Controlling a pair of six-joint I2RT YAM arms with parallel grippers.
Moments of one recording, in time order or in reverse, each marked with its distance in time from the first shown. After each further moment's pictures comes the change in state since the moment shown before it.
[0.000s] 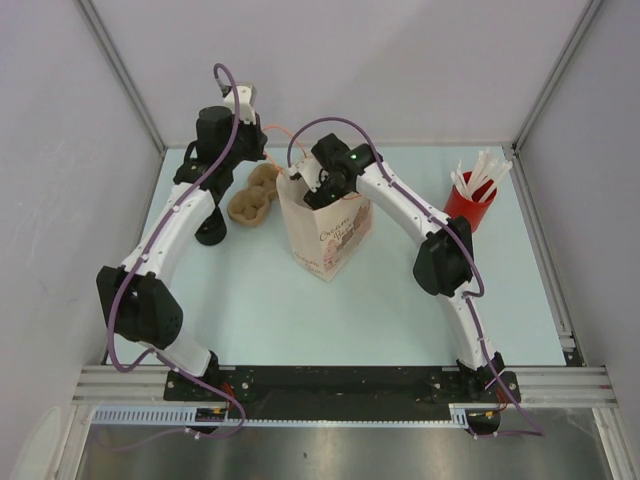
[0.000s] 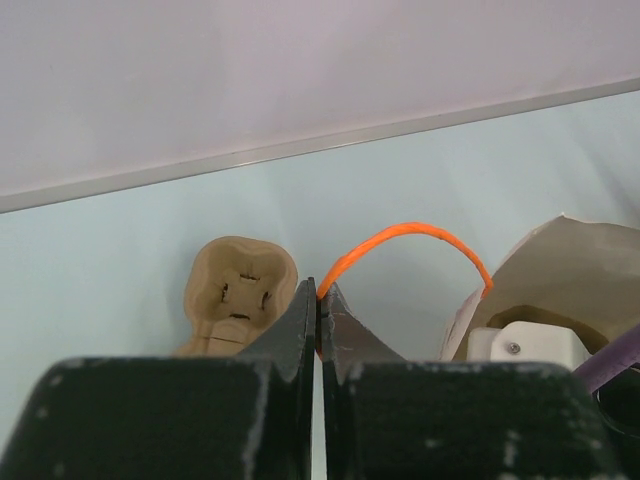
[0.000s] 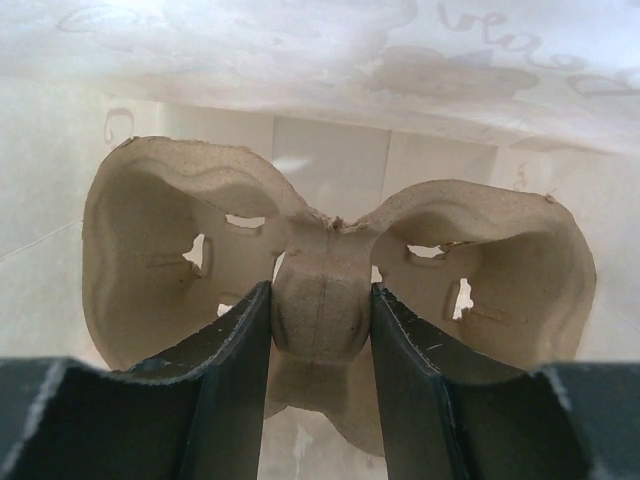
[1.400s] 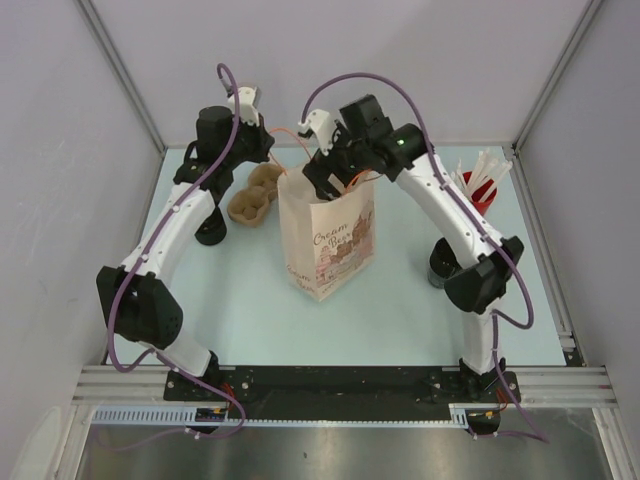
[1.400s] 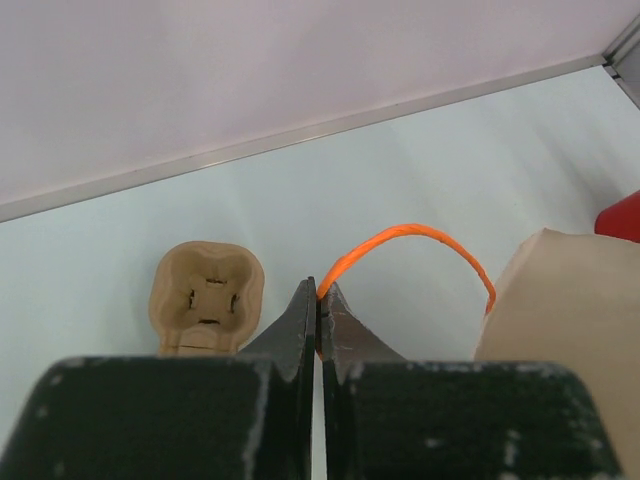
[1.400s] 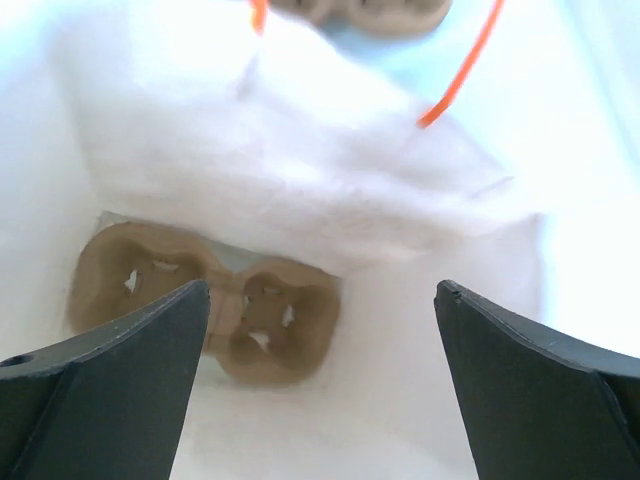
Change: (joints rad) left arm -0.002 0.000 0.000 -0.001 0.095 0.004; right arm -0.013 -0.243 0.022 0.113 -0.096 -0.048
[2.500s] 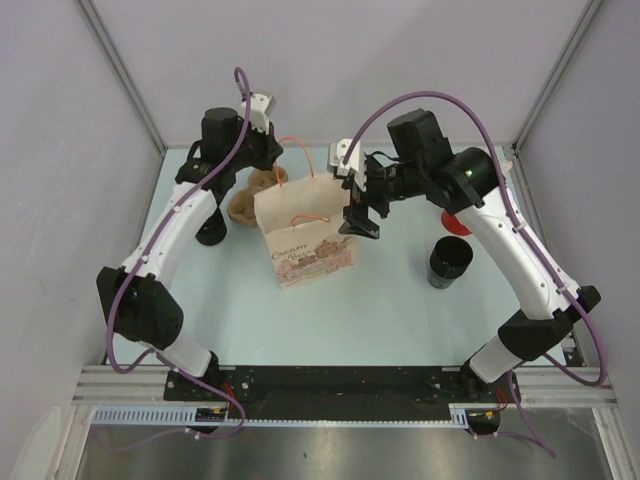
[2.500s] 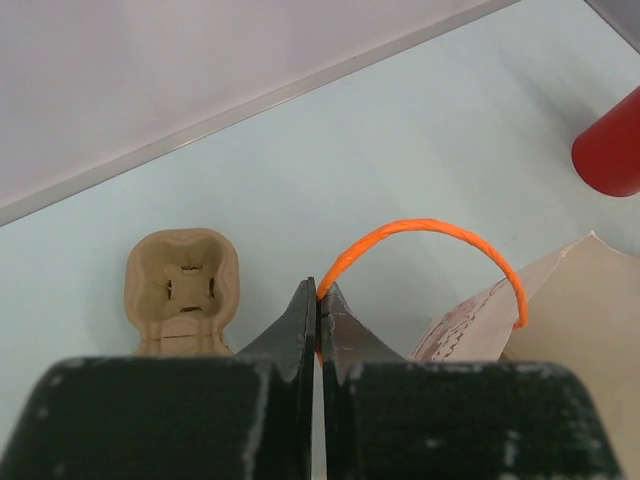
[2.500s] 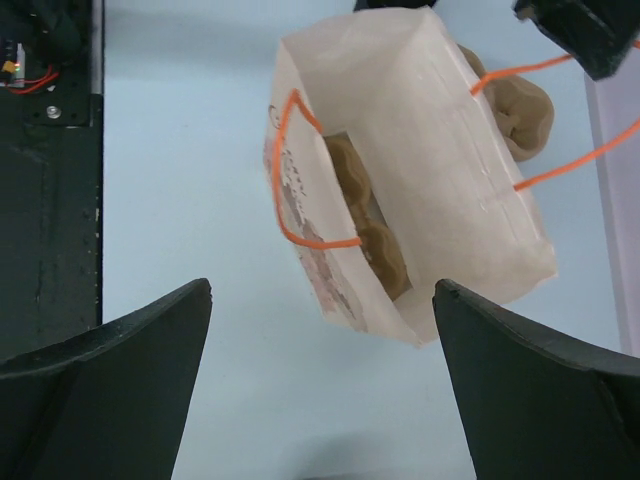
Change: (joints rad) left arm -0.028 0.000 0.018 -0.103 0.113 0.105; right arm 0.013 -0.444 -0.297 -0.049 -0.333 -0.276
